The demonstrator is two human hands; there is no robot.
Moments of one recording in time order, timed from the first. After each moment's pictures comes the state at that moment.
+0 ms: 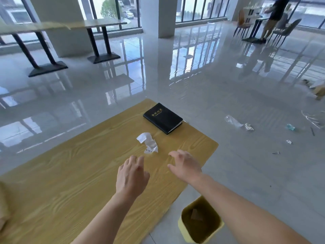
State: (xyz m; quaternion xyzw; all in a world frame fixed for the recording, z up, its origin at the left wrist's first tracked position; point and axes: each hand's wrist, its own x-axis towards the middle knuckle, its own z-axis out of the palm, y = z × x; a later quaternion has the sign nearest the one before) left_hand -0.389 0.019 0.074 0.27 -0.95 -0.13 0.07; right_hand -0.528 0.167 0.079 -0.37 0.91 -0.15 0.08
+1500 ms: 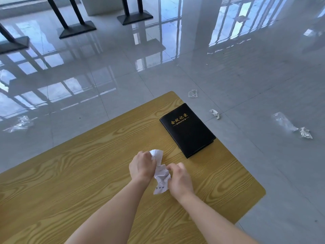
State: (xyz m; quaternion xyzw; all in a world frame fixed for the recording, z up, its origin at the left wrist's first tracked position) left_hand -0.598 -0.115 -0.027 0.51 -0.84 -0.20 -0.02; right_hand -0.657 0.018 -0.033 -0.31 0.88 -0.26 0.26
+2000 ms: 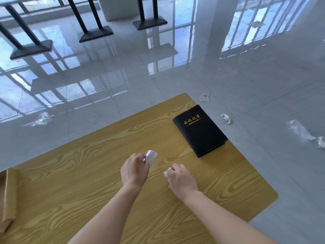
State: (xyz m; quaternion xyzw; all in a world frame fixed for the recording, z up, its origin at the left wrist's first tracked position) left_hand -0.523 -0.126 -0.004 0.53 -0.83 -0.17 0.07; right_hand -0.634 0.010 -0.037 -0.52 0.83 -0.11 0.17
